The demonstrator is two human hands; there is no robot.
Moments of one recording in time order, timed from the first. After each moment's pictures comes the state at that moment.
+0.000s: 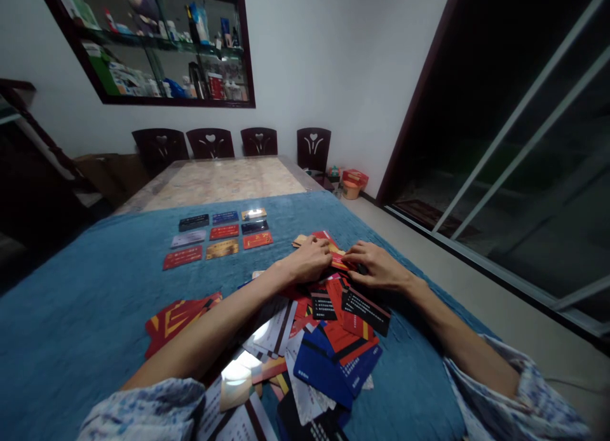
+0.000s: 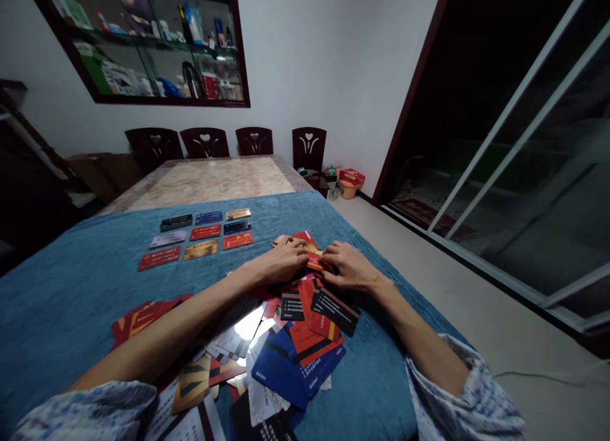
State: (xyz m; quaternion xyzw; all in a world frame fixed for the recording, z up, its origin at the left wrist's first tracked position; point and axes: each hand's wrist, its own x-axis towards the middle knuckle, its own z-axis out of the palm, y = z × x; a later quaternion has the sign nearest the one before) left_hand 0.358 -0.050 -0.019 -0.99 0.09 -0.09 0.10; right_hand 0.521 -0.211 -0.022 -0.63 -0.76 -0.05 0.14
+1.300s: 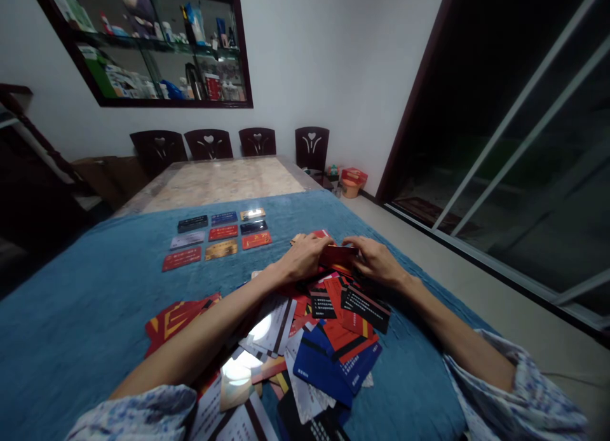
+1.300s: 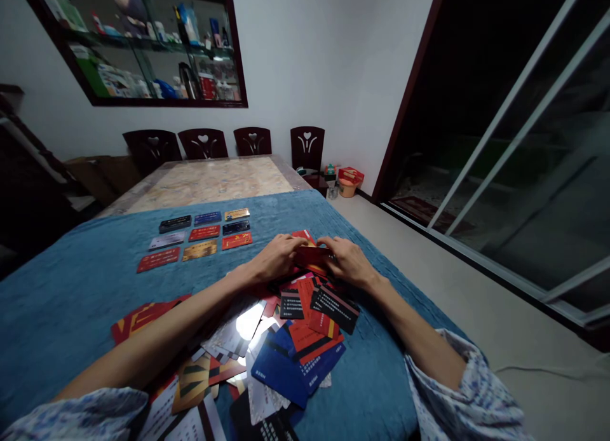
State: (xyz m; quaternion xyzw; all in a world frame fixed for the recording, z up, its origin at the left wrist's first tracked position) left_hand 0.349 -0.048 -0.018 -0.98 -0.01 -0.16 -0.09; right_hand 0.524 -0.207 -0.039 -0.68 -0.68 -0.09 0.27
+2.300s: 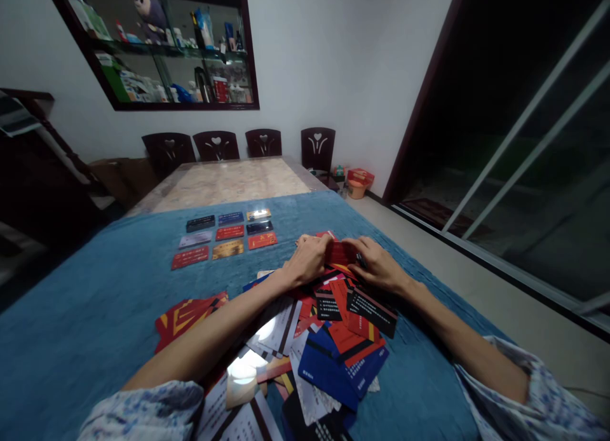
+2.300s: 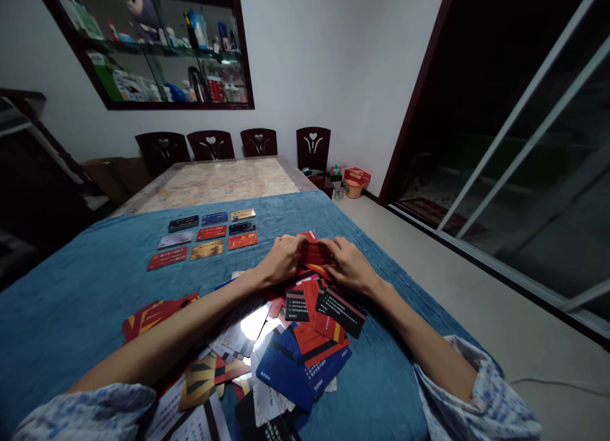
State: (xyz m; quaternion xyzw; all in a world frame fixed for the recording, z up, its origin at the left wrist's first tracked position) left_hand 0.346 -0.060 -0.017 -0.98 -0.12 -0.15 -0.09; right_hand 0.522 -0.202 -0.049 -0.66 -0.70 -0.11 0.26
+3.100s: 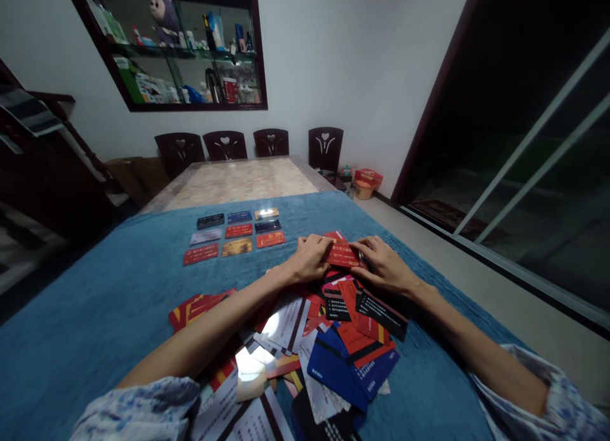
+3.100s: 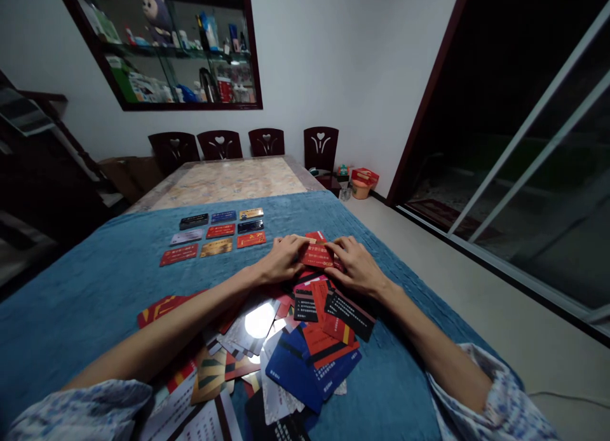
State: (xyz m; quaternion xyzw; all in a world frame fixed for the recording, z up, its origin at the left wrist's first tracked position) left_hand 0.327 -0.049 -0.012 -0.98 -0.10 -0.11 -0.13; right_hand 0.517 -0.201 -0.044 -0.66 -0.71 -0.12 0.22
